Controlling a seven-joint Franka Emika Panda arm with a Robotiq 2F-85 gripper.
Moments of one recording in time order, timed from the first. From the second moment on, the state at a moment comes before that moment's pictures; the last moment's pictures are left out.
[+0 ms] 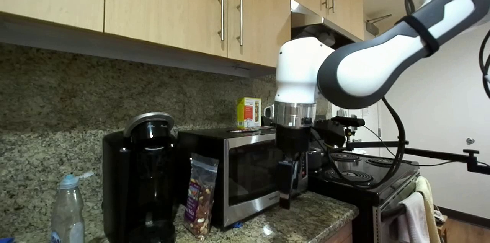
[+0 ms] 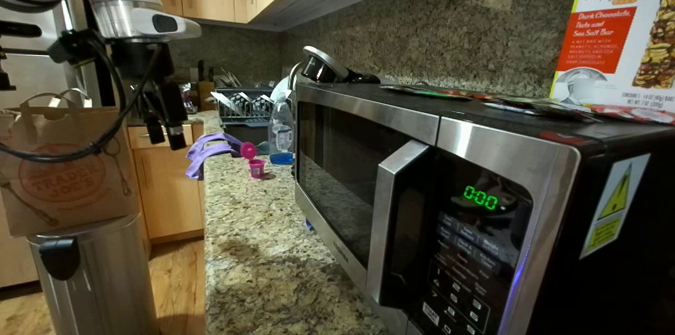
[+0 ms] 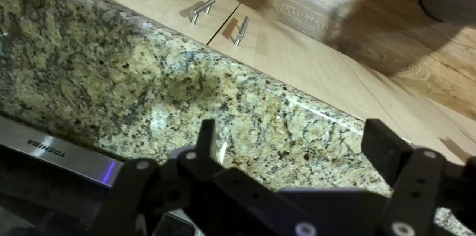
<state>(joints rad) 0.07 -0.34 0.10 -2.47 -0.11 2.23 0.17</state>
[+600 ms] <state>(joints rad) -0.06 -0.43 -0.03 -2.47 -0.10 2.23 0.17</state>
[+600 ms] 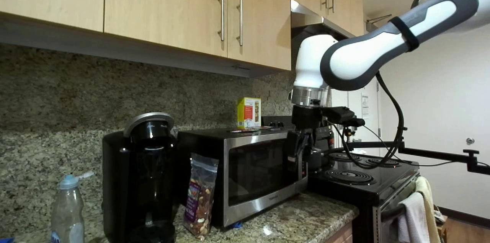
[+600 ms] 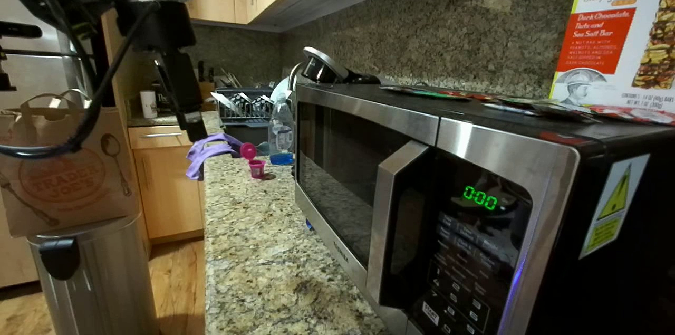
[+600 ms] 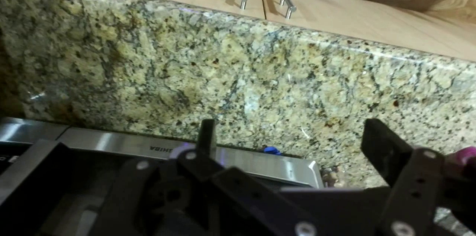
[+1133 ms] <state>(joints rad) -0.16 -0.46 -0.07 -2.48 -0.07 2.29 0.23</state>
